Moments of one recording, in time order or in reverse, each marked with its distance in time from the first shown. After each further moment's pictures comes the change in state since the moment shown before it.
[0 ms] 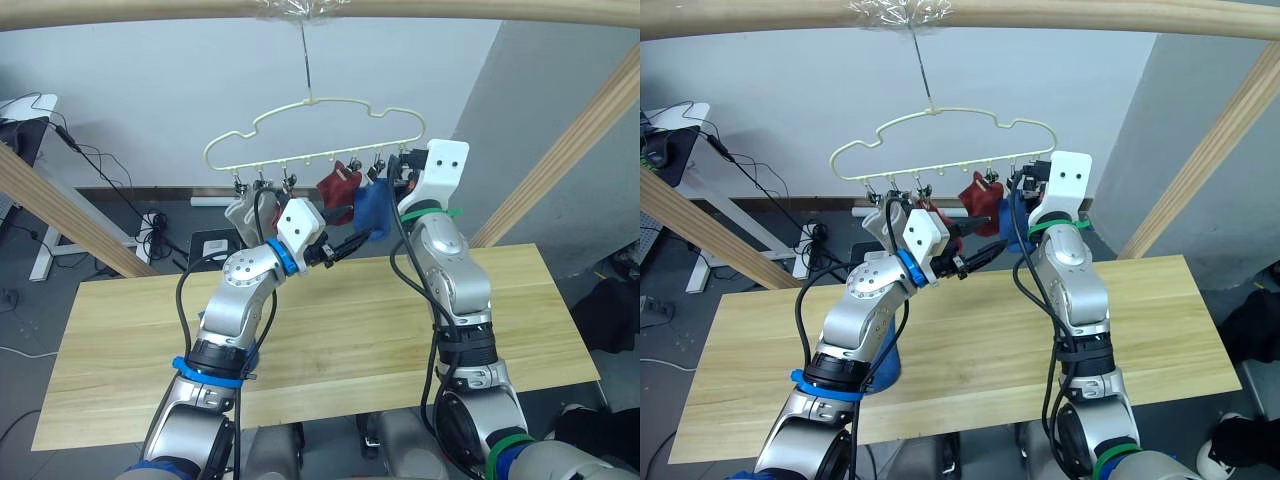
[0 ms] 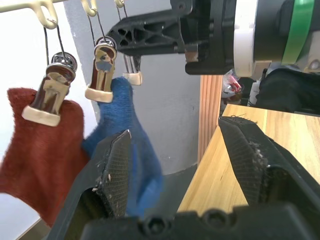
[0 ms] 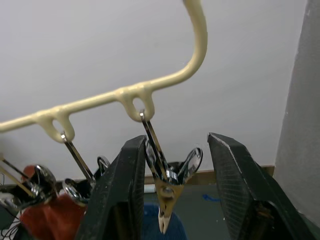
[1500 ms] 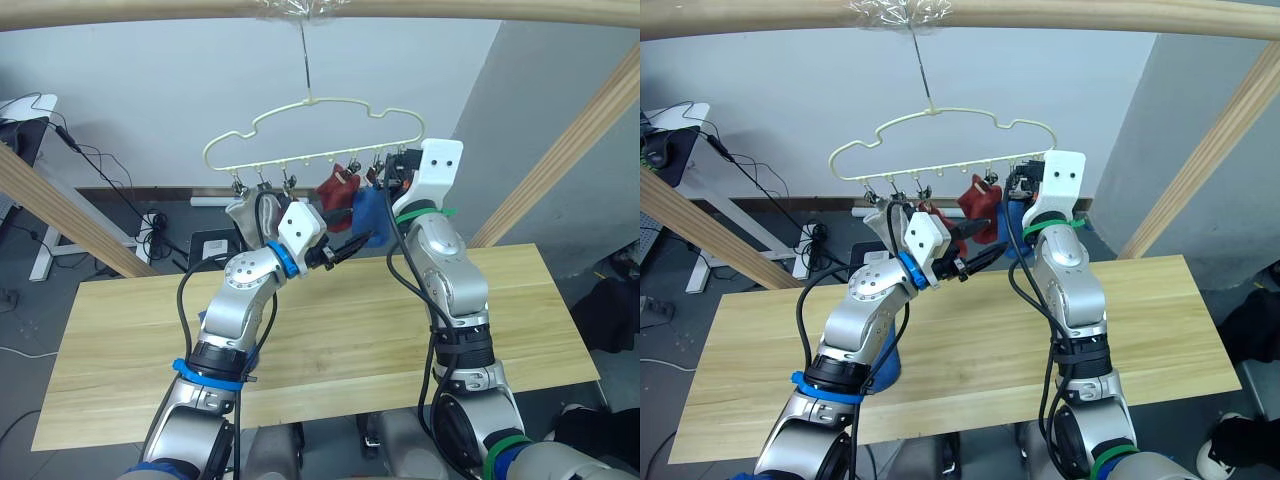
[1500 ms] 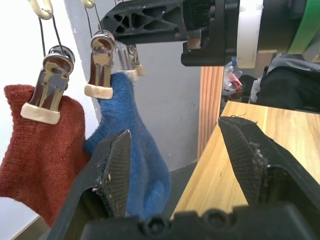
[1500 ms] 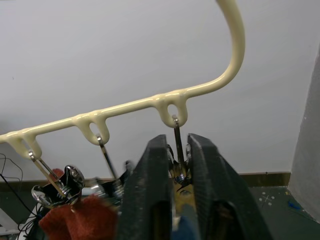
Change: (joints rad) left arm 0.020 0.005 -0.010 0.000 0.005 -0.005 0.013; right arm 0.003 -0.001 0.010 -0.001 -0.002 -0.018 0.063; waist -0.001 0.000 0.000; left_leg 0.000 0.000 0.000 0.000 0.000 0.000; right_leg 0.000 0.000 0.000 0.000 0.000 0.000
